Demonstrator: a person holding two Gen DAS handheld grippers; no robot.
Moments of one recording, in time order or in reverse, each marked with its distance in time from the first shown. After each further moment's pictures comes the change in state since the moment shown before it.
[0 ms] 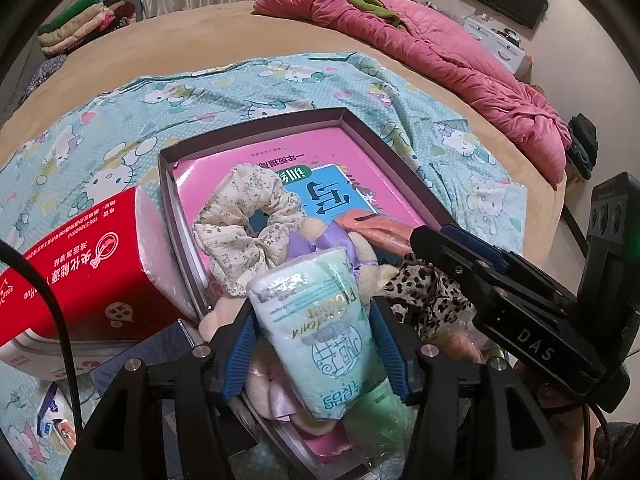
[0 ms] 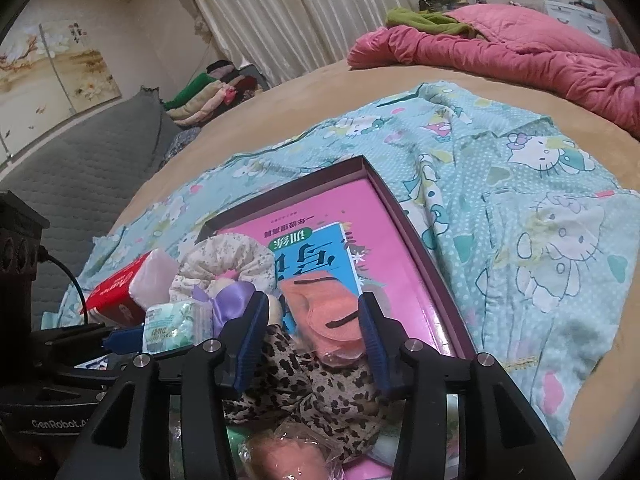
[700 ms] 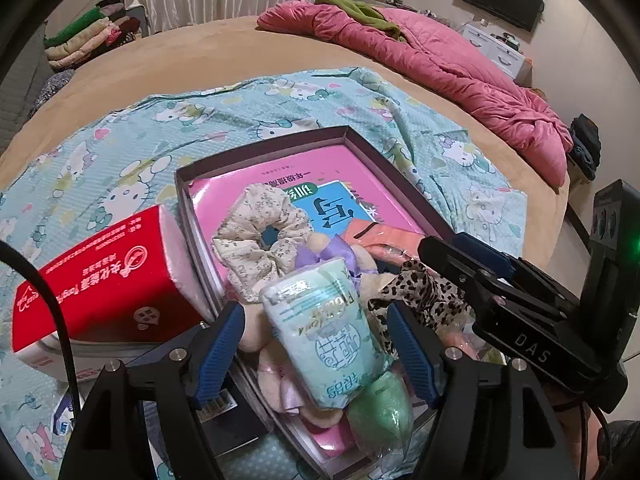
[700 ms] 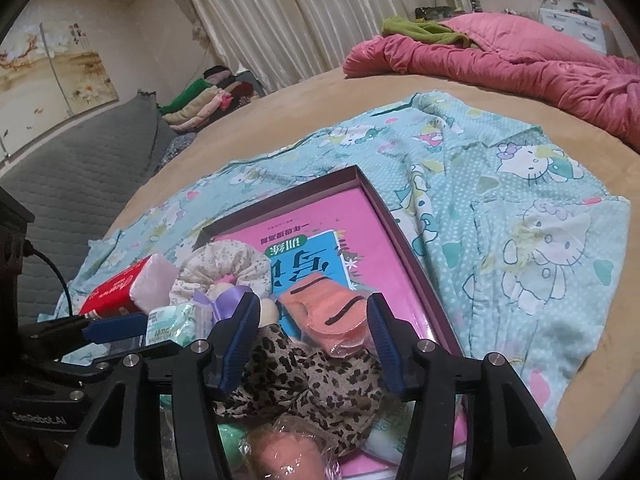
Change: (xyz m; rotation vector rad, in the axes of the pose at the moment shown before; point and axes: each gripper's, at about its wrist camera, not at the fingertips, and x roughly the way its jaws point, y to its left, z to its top) left arm -0.022 -0.003 -0.001 0.016 -0.048 0.043; right arm -0.012 0.005 0.000 -0.013 -0.025 -0.039
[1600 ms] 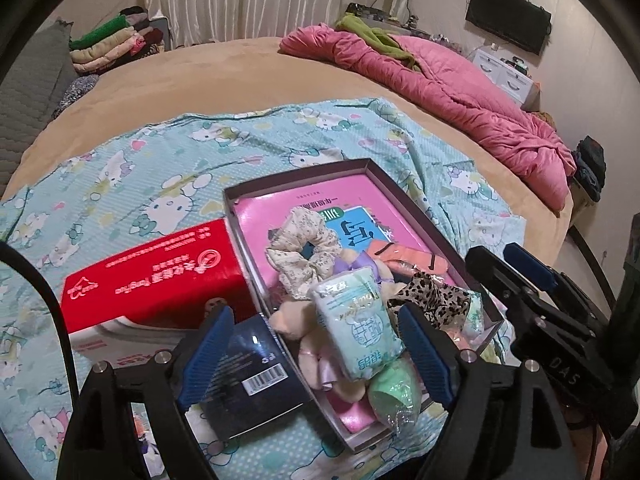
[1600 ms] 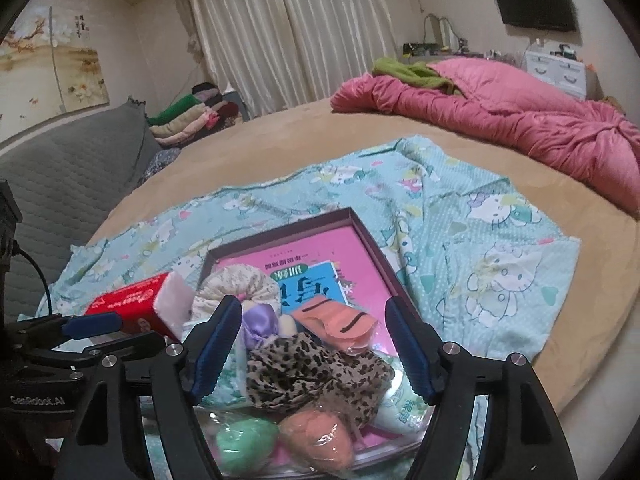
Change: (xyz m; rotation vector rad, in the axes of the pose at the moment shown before) left arm -0.051 0.024 -0.006 -0.046 -0.084 0.032; right arm -0.055 0.046 0.004 -0.060 -0.115 -0.127
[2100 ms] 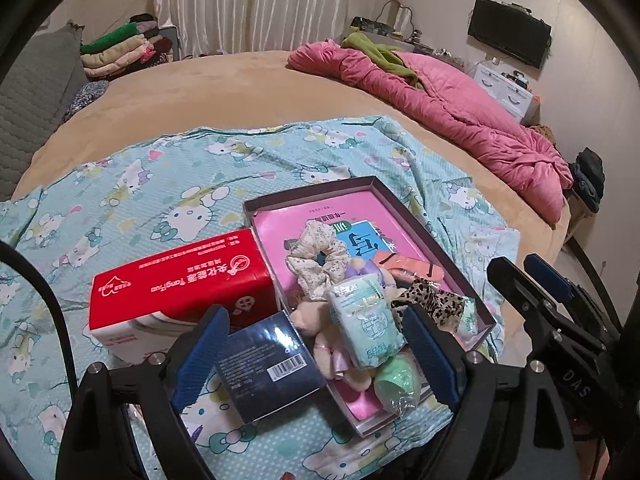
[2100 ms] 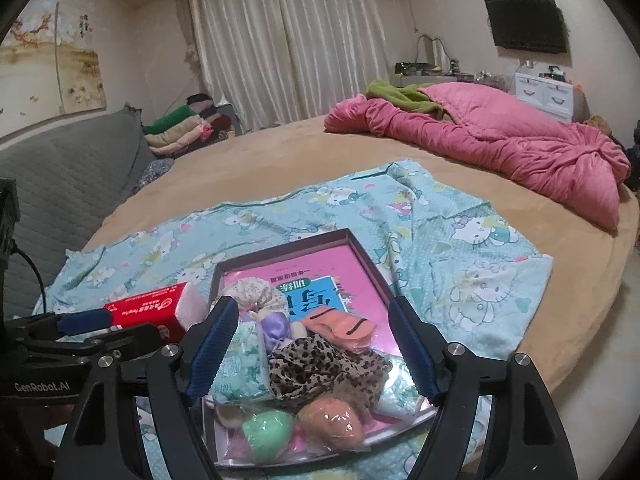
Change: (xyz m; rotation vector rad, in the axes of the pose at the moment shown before) left arm -0.033 0.015 -0.003 -0.018 -0.049 0.005; right arm -0.038 0.023 0.002 -0.018 -0.048 -0.060
